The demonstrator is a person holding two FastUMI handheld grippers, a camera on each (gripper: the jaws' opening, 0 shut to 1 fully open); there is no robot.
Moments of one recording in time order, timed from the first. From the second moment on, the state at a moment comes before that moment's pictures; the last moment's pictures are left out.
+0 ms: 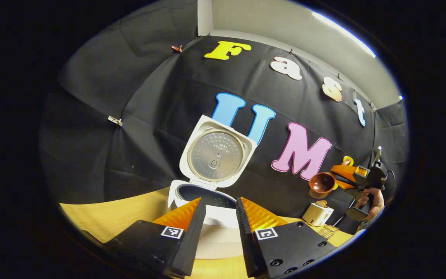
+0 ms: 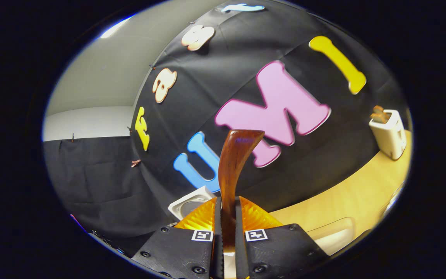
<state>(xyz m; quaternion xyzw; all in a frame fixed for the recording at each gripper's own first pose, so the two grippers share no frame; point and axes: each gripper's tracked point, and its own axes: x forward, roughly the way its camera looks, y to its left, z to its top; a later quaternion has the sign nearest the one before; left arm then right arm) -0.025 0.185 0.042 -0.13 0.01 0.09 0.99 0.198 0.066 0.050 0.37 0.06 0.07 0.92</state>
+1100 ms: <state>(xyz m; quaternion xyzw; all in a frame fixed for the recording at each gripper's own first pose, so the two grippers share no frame) -0.007 0.152 0.026 -0.10 0.03 0.09 0.99 0.087 -0.179 -0.112 0.23 0.15 -0.18 0.94</state>
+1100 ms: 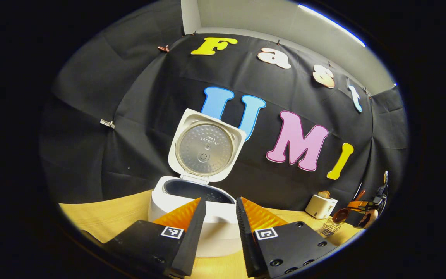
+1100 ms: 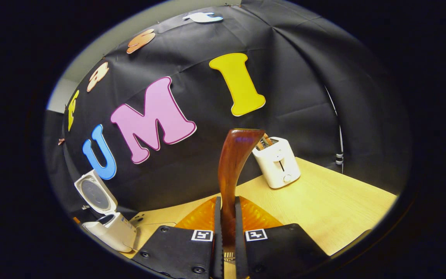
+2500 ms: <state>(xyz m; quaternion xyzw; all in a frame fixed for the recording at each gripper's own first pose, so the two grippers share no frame) 0.010 0.140 0.088 -0.07 -0.02 0.08 0.99 0.035 -0.203 -0.109 0.17 0.10 -0.25 0.95</state>
